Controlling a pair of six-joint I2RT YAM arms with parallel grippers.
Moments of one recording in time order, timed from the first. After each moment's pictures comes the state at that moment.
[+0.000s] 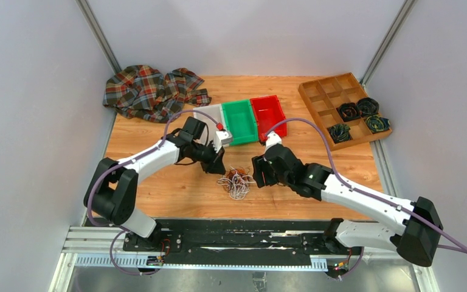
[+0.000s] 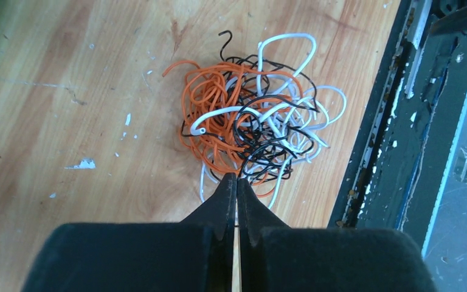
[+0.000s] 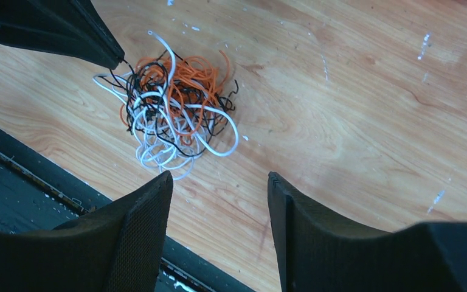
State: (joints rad) left arm -0.47 1.52 0.89 -0.39 0.77 0.34; right arm 0.96 1.11 0.82 -0.45 0.24 0.40
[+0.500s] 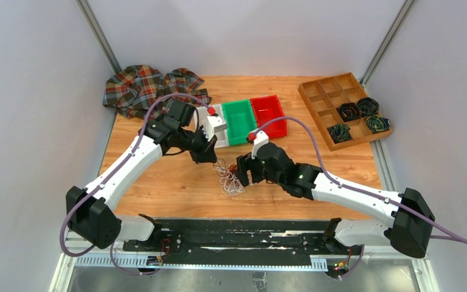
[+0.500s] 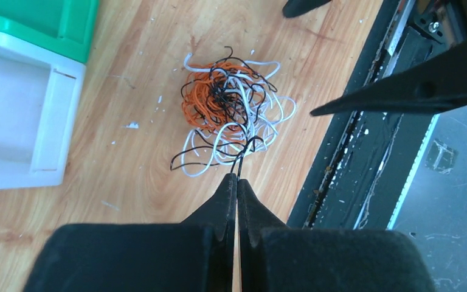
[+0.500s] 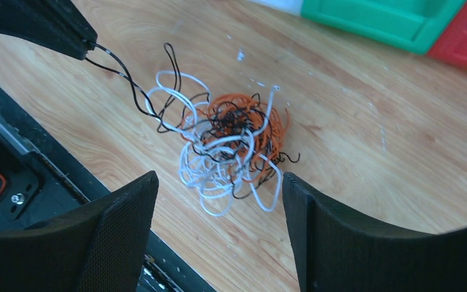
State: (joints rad) left arm -0.47 1.33 1.16 -0.79 0.64 0.37; right arm 1.00 1.20 0.82 -0.21 0.18 0.36
